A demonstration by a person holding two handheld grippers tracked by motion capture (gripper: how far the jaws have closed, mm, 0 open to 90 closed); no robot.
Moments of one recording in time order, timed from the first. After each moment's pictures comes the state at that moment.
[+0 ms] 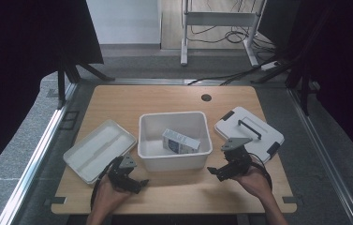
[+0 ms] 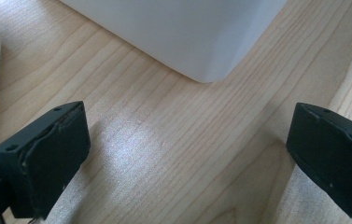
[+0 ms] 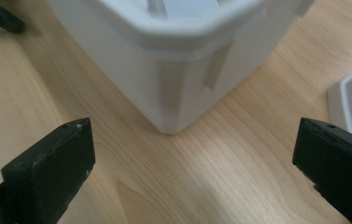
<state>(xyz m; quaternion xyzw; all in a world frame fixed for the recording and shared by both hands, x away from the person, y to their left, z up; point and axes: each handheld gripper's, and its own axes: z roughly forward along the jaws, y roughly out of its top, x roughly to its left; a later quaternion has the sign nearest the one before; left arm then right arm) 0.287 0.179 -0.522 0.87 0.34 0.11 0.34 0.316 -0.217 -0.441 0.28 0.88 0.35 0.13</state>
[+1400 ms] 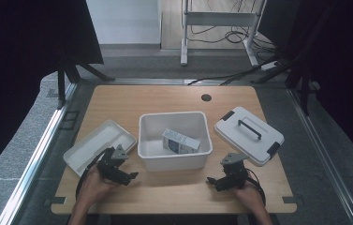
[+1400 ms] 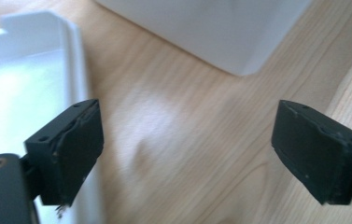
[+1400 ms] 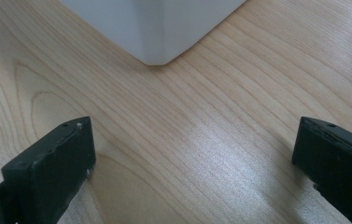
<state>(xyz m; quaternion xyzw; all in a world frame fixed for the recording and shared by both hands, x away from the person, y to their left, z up) 0.300 0.207 -0.476 0.90 0.32 0.13 0.28 0.307 -0.228 -0.519 0.33 0.87 0.35 0.13</state>
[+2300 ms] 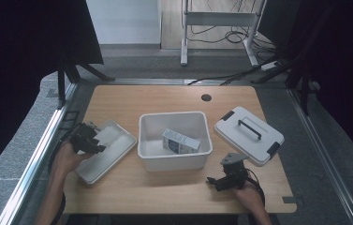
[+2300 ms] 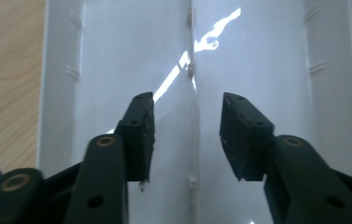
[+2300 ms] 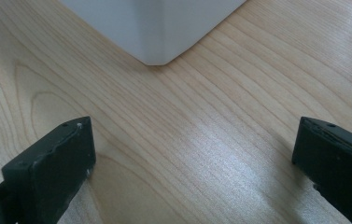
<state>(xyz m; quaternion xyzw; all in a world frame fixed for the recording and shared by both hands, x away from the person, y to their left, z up) 0.379 0.304 -0.469 0.88 0.43 0.09 0.18 0.307 -0.228 -0.519 0.33 0.87 0.35 0.13</state>
